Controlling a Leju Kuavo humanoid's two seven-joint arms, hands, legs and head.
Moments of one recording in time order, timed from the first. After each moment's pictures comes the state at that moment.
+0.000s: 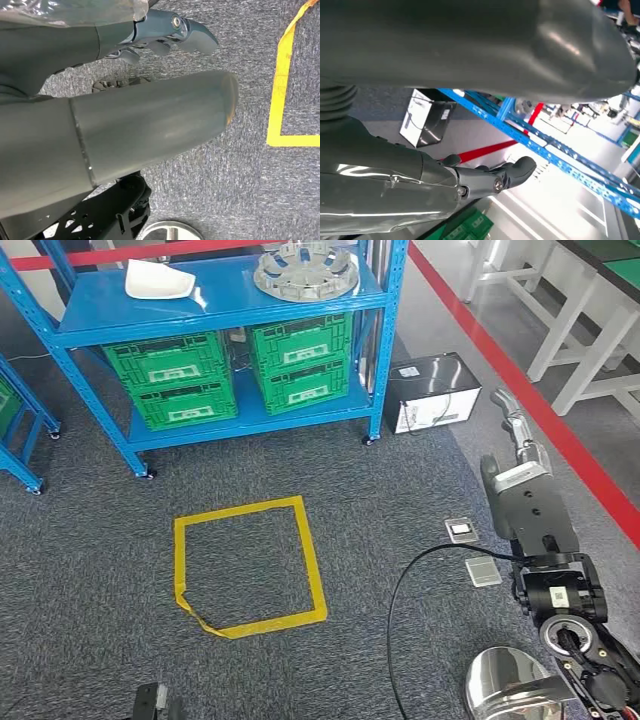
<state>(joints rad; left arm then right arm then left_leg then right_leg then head) -0.08 -0.05 -0.45 -0.22 0.44 0.09 -0.33 0.04 -0.45 0.31 -2.16 0.51 -0.48 0.19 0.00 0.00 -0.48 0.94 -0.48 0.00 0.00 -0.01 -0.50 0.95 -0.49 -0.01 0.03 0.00</state>
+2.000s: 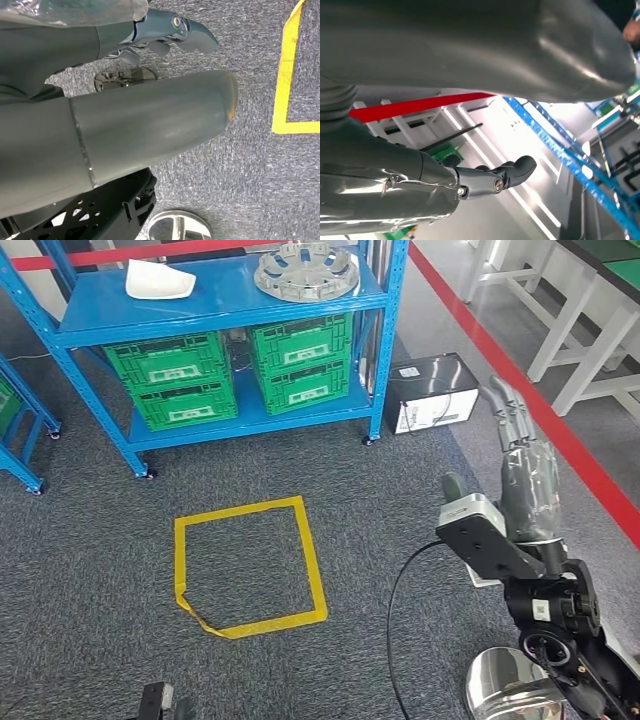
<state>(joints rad) -0.08 -0.05 -0.50 -0.22 0.49 0.06 -0.32 0.00 -0.44 0.37 -2.21 0.92 -0.42 0.27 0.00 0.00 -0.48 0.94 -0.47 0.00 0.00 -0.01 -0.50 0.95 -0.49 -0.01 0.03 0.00</state>
